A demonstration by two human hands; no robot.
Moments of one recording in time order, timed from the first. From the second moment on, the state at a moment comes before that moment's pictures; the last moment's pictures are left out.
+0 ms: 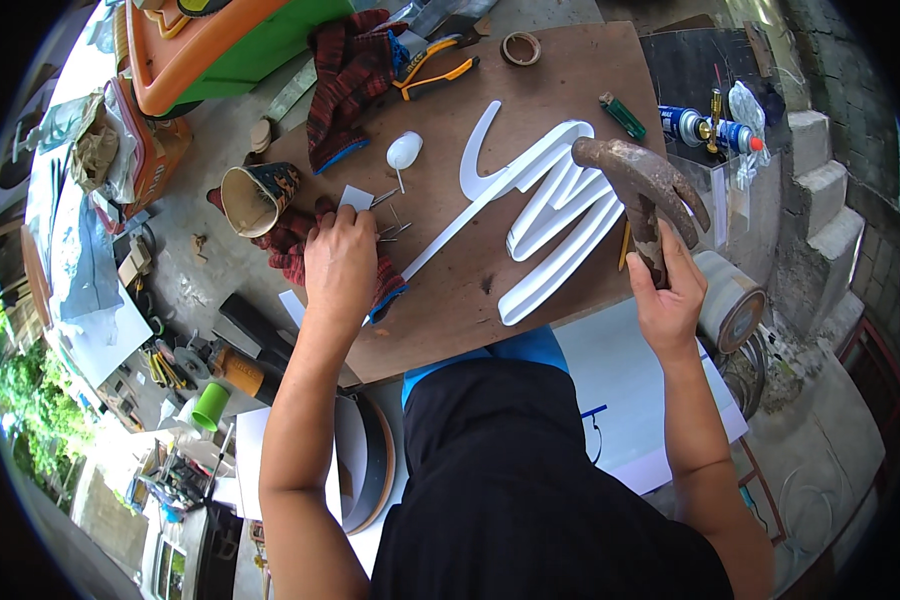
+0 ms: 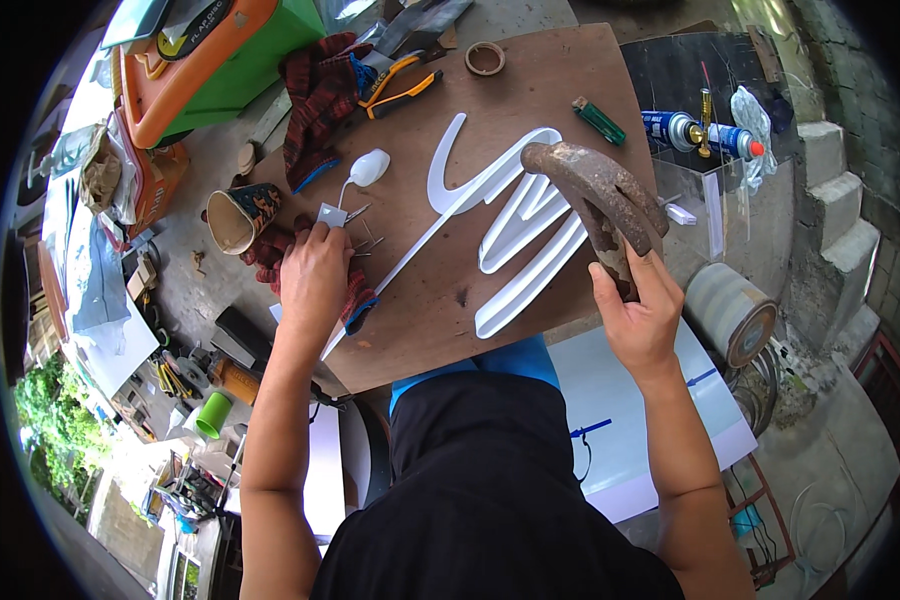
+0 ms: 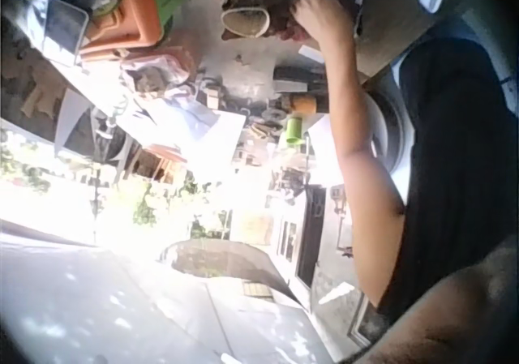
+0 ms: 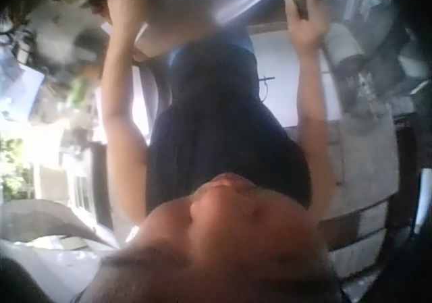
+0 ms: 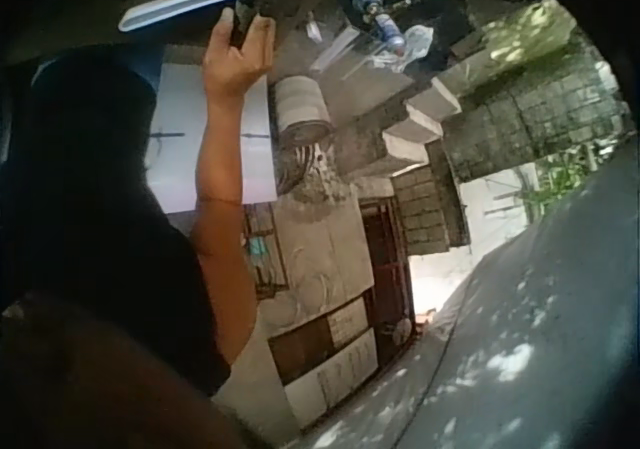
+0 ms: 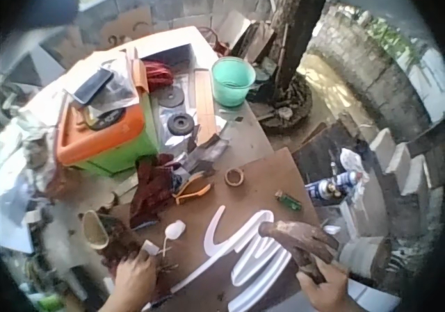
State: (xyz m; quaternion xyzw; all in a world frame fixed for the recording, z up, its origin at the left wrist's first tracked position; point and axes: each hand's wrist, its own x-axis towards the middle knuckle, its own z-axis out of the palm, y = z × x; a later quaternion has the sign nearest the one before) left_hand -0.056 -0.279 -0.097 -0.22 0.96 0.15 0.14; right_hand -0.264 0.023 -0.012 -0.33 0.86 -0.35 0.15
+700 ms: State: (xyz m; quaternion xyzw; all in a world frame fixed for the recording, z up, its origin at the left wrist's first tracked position) left_hand -0.118 -0.249 -0.090 -0.24 0.82 0.53 -0.02; right_hand -0.265 0.027 -0.020 -0.30 0.86 -0.36 0.20
